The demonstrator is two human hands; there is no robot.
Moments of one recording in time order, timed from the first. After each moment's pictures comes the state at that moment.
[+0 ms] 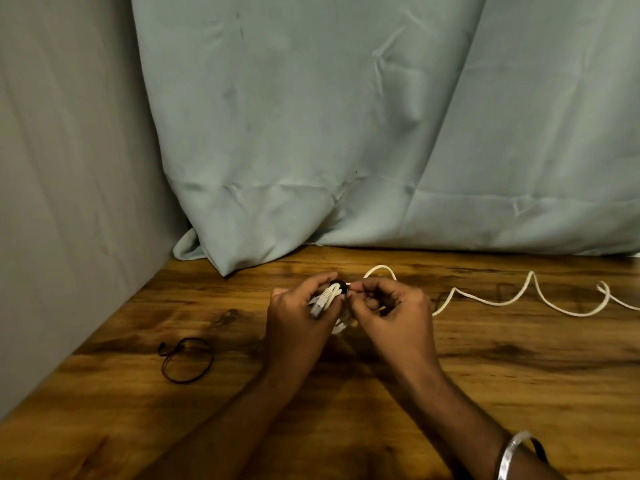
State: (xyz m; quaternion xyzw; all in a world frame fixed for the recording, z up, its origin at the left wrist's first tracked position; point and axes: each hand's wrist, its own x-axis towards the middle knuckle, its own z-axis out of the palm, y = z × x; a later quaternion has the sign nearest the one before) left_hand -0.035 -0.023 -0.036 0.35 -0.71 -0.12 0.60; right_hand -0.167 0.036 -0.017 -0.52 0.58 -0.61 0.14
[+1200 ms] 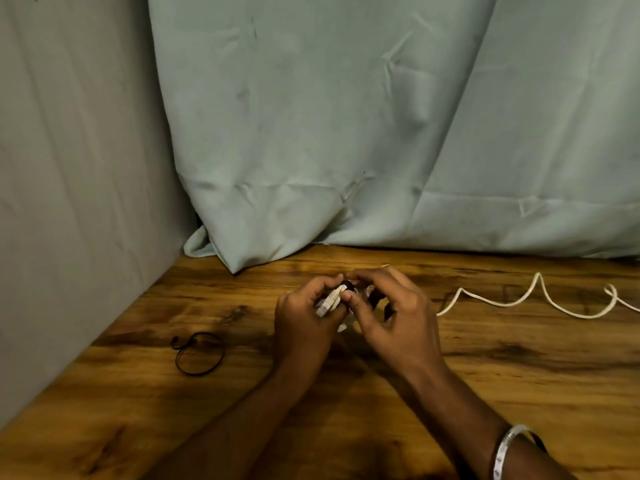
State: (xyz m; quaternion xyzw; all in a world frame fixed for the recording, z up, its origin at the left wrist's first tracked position) left_hand -0.034 -0.014 -0.038 0.34 -0.68 -0.21 0.62; right_hand -0.174 0.036 -0.019 -0.68 0.52 -0.51 -0.08
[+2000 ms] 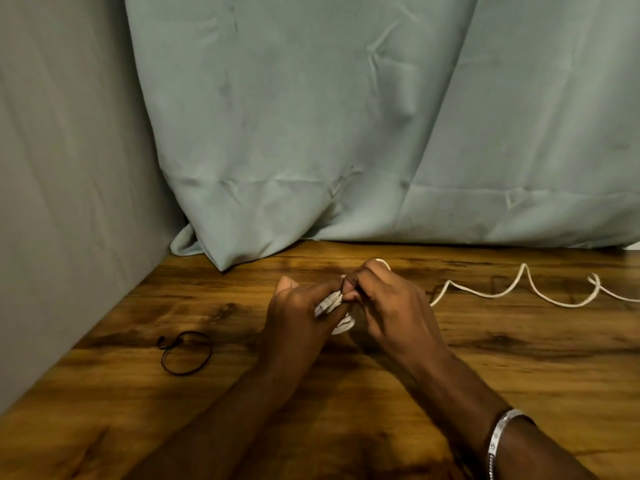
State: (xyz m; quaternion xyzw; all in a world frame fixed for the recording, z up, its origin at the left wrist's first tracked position) left_hand -0.031 -0.017 -0.038 0.32 -0.77 -0.07 0.55; right_hand -0.188 0.038 -0.011 -0.75 0.49 -0.40 -0.19
